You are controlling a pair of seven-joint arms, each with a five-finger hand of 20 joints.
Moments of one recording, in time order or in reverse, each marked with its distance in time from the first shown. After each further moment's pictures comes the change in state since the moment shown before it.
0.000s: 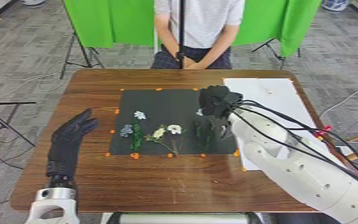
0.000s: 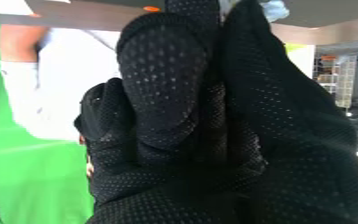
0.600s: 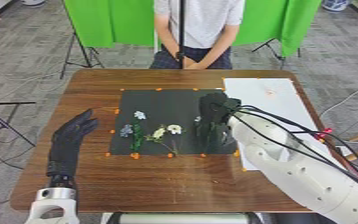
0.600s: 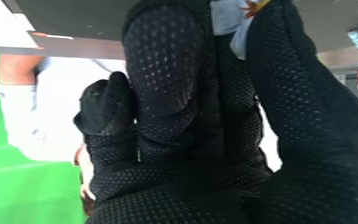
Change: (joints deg) left arm 0.0 0.1 0.0 0.0 0.0 -0.3 -0.3; right arm -1.7 0.1 1.2 -0.9 0.2 -5.4 -1.4
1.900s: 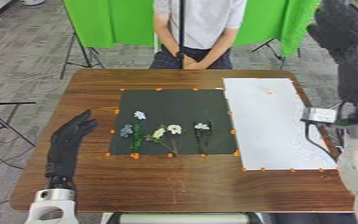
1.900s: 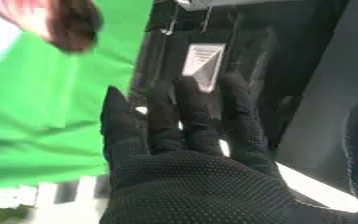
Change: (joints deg) left arm 0.5 -0.2 -0.4 -0.1 0.0 0.0 0.2; right arm -40.8 -13.7 62.0 -20.2 55.2 7.5 -40.8
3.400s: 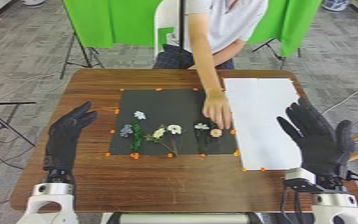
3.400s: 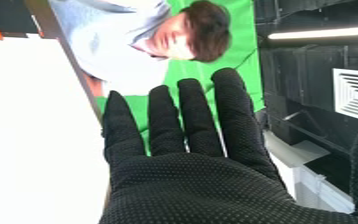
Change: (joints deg) left arm -2.0 0.8 -0.3 0.0 0.4 -2.0 2.0; right arm -21.3 -13.5 -2.7 0.7 19.4 -0.9 6.5
